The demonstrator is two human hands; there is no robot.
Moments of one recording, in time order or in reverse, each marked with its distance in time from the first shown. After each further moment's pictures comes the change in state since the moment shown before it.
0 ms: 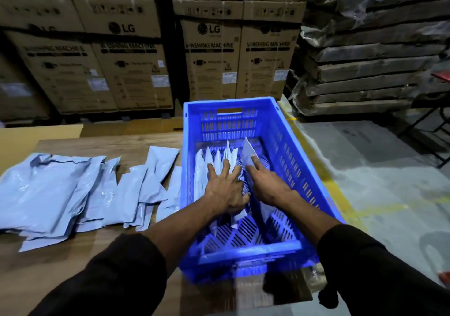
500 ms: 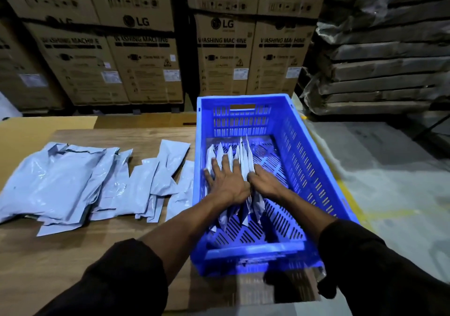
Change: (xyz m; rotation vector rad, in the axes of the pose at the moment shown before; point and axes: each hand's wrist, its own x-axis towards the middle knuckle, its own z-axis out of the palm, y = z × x) left_hand -0.009 -0.009 -0.005 -0.560 -0.092 -0.362; right_hand 0.018 -0.029 0.013 0.644 -0.120 0.229
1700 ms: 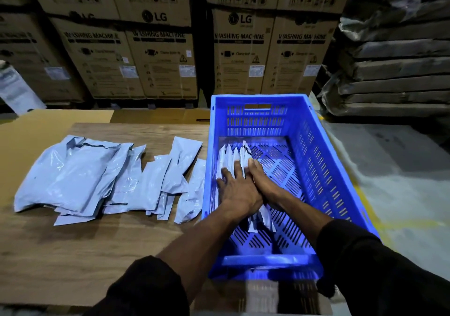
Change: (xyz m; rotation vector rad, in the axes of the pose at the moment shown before) left_hand -0.006 0.002 0.009 0.052 -0.007 -0.029; right_hand 0.027 -0.015 0.039 0.832 -0.190 0.021
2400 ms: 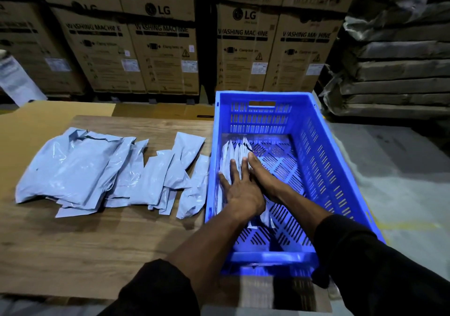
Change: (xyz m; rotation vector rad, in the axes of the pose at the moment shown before) left_hand 0.001 0.003 0.012 0.140 -0.086 -0.023; right_hand 0.001 -0.009 0.006 -0.063 -0.087 -0.021
